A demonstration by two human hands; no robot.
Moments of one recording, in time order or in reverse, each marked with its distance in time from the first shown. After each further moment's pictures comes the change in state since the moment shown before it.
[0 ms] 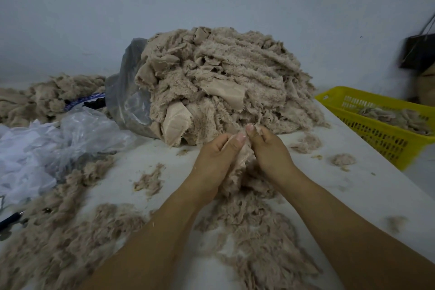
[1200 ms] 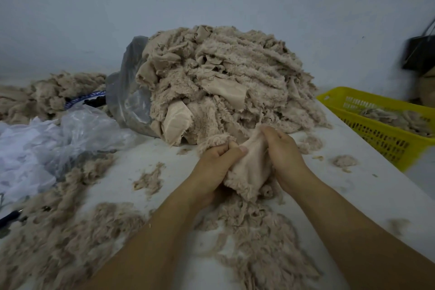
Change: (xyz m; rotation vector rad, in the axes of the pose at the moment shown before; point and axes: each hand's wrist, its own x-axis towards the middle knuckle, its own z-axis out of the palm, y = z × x) left_hand -0.001 -0.005 -0.003 -0.169 -0.029 -0.270; right_hand 0.002 0.007 -0.012 0.374 0.048 0.208
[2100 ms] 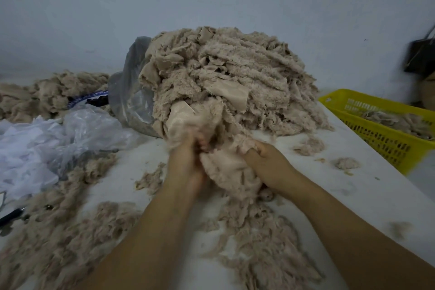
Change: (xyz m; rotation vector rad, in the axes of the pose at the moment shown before) left_hand 0.019 0.011 -0.038 -0.544 0.383 0.184; right_hand -0.015 0.006 0.005 -0.466 -0.353 -0.209
